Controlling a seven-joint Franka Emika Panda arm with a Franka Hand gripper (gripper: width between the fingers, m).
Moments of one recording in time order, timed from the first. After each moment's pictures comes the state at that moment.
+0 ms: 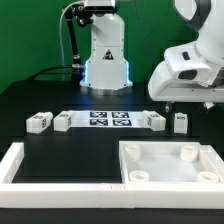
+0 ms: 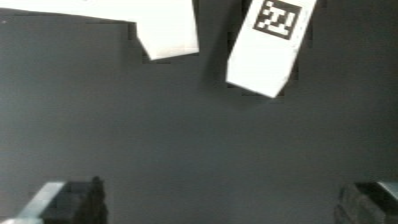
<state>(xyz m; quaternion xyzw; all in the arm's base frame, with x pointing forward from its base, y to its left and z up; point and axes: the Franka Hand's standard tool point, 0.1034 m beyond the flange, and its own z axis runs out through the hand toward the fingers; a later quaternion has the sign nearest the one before) 0.466 0.139 0.063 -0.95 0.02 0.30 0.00</state>
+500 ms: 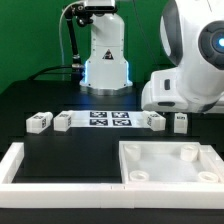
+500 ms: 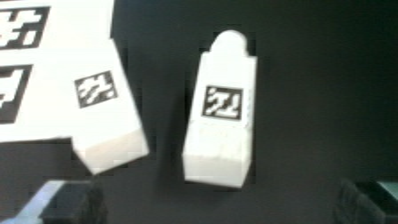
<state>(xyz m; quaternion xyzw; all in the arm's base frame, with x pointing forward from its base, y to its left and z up) 0.451 0.136 0.052 -0.90 0.06 0.43 0.05</state>
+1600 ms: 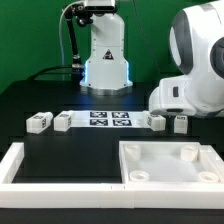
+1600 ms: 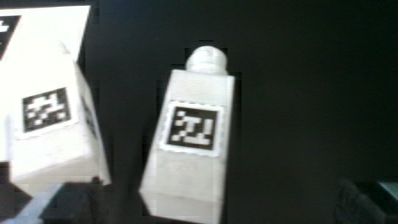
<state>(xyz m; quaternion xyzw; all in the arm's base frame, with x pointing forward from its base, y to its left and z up) 0.433 0.151 0.038 -0.89 0.05 0.44 0.04</state>
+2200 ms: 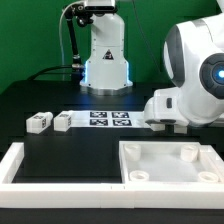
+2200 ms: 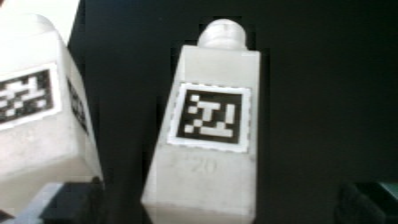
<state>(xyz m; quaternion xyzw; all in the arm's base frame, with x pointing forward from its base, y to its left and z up) 0.421 0.149 0.011 -0.89 0.06 0.45 0.04</state>
